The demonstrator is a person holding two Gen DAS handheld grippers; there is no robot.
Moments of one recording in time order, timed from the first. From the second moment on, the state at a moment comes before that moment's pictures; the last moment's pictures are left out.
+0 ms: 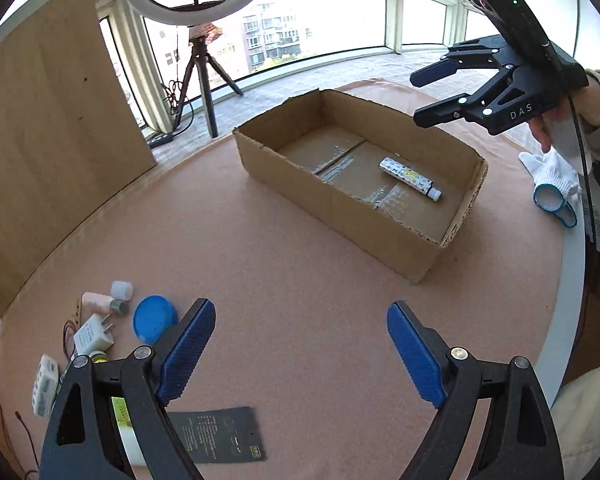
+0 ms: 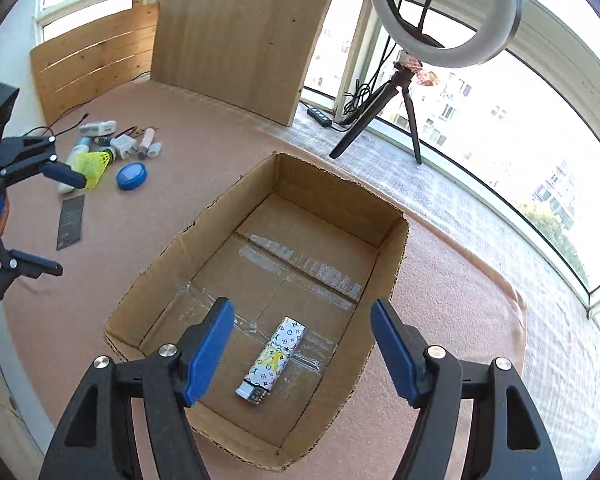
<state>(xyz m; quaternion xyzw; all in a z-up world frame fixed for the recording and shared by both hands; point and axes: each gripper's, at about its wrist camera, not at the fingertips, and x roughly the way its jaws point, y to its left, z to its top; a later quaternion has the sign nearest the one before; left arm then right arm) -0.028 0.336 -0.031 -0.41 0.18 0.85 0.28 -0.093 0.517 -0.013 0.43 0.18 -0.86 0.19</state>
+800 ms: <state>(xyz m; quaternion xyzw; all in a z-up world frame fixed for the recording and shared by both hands) 0.050 0.000 -0.039 -0.43 0.01 0.90 0.07 -0.037 0.159 -0.111 0.46 0.29 -0.78 0.31</state>
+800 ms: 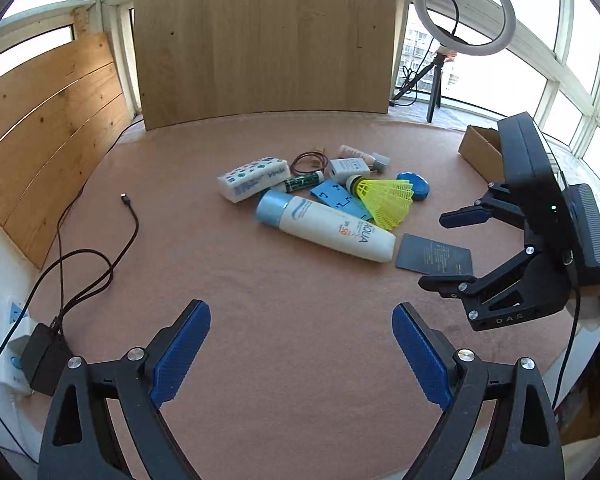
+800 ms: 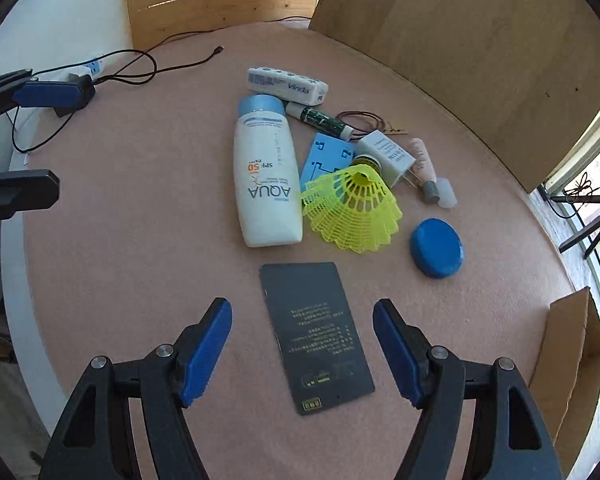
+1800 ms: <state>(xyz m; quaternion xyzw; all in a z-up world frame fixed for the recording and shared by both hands) 0.085 -0.030 -0.098 -0.40 0.12 0.86 0.29 0.065 0.142 -0.120 0.38 0.41 -0.61 0.56</state>
